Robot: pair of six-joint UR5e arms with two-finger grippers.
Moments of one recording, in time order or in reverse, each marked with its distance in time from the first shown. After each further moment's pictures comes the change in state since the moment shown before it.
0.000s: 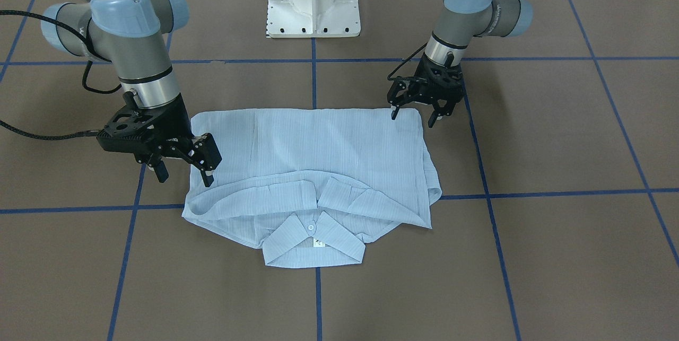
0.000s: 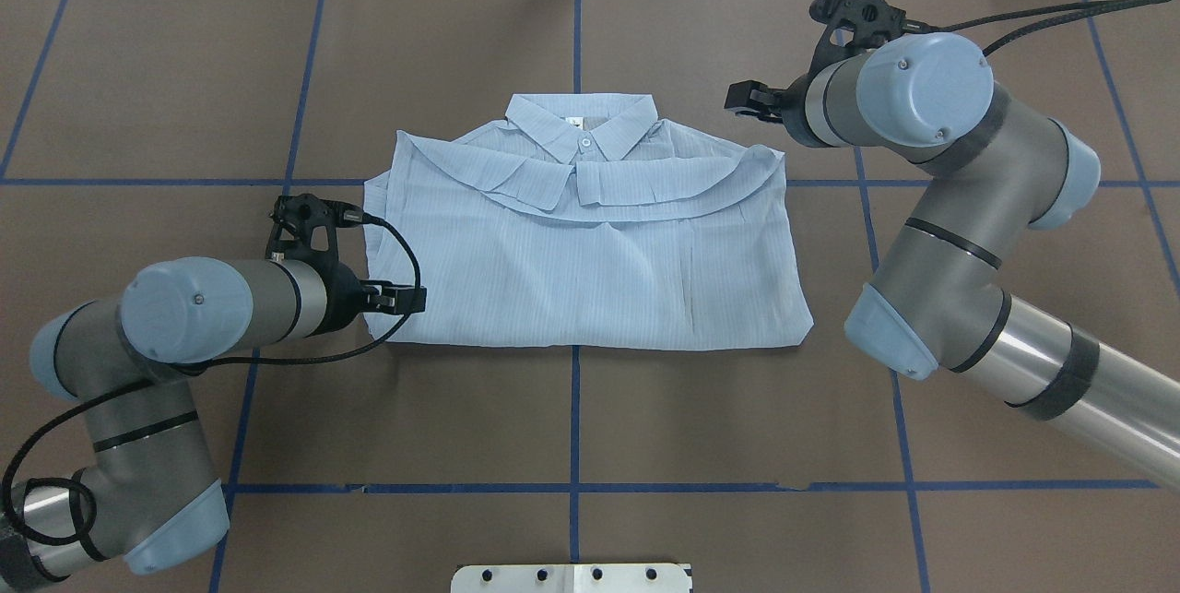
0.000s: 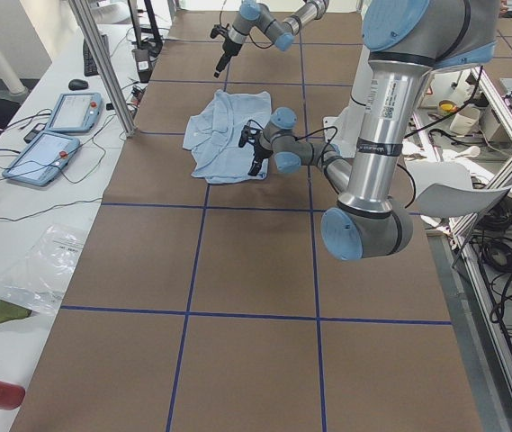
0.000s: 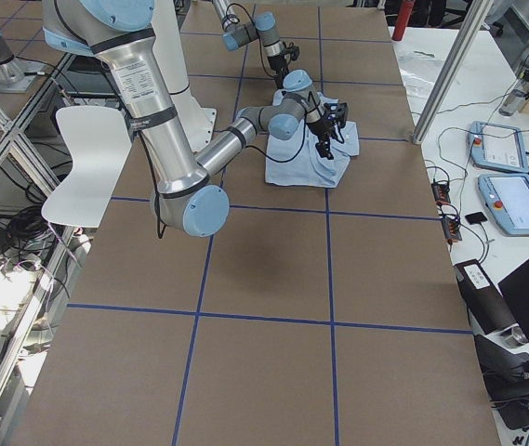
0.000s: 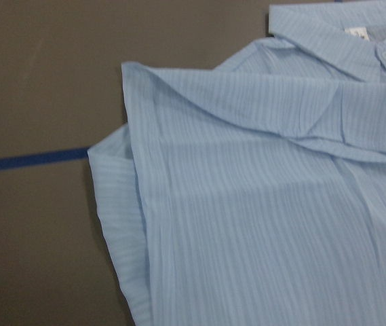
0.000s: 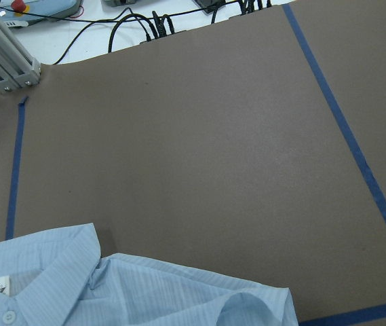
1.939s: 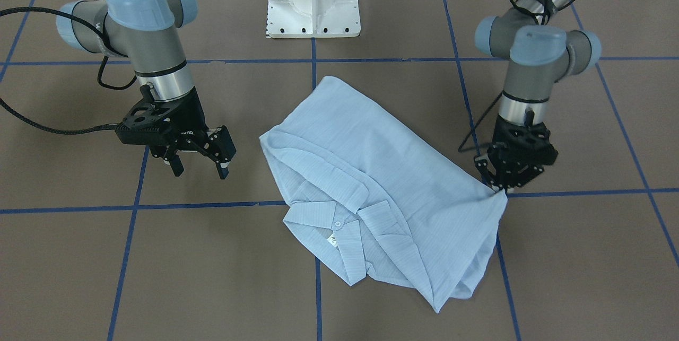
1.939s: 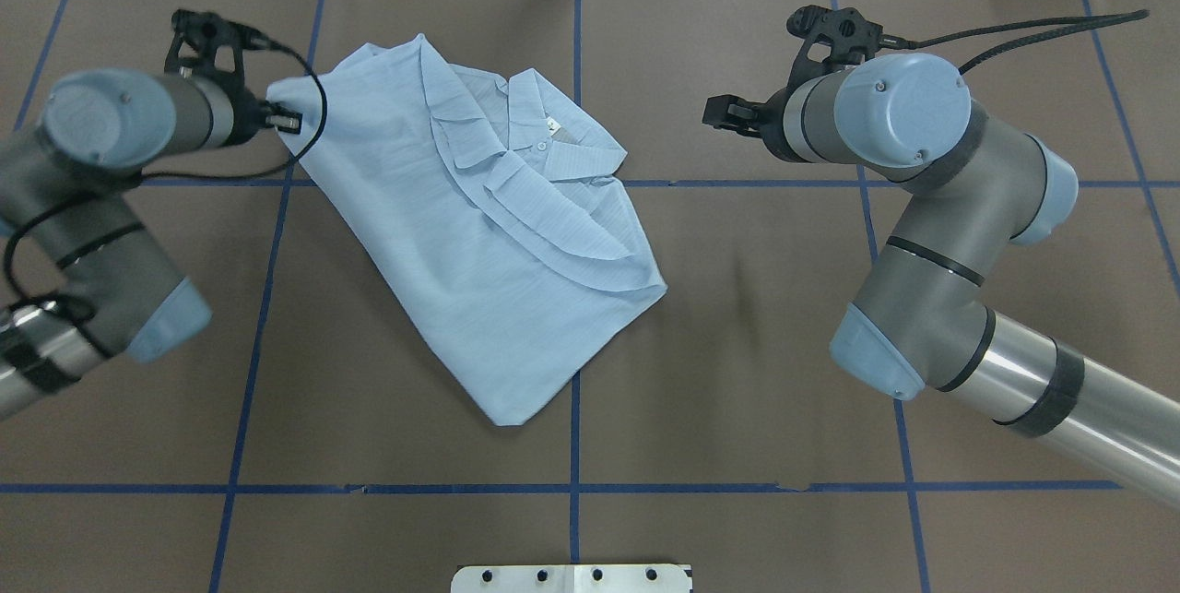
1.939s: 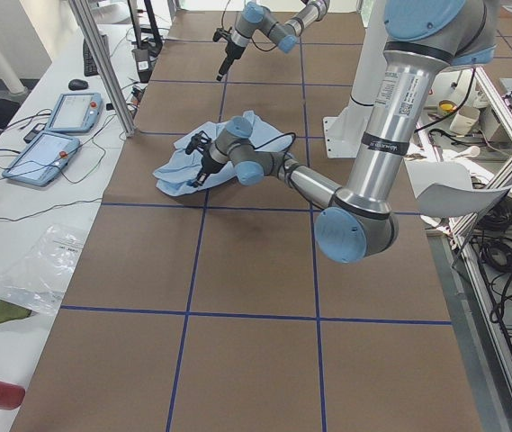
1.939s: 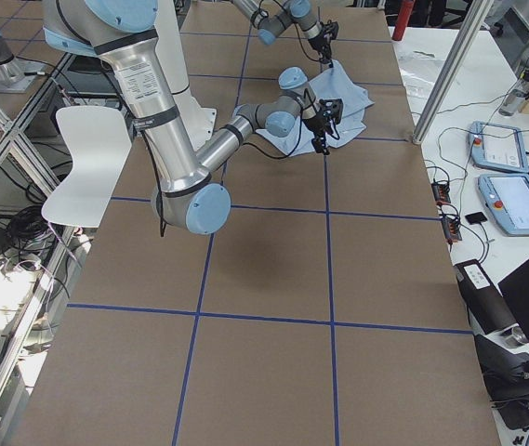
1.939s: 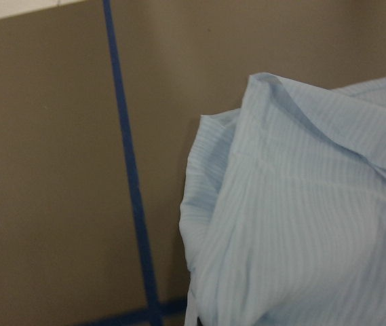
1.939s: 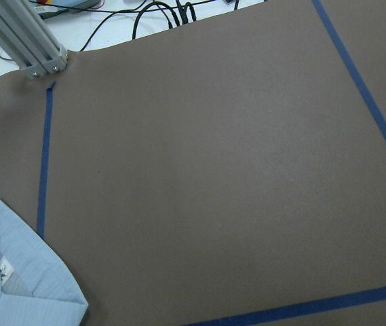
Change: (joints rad) left arm -0.396 -0.206 0.355 -0.009 0.026 0.395; right arm -0.043 0.013 0.020 0.005 -0.018 0.018
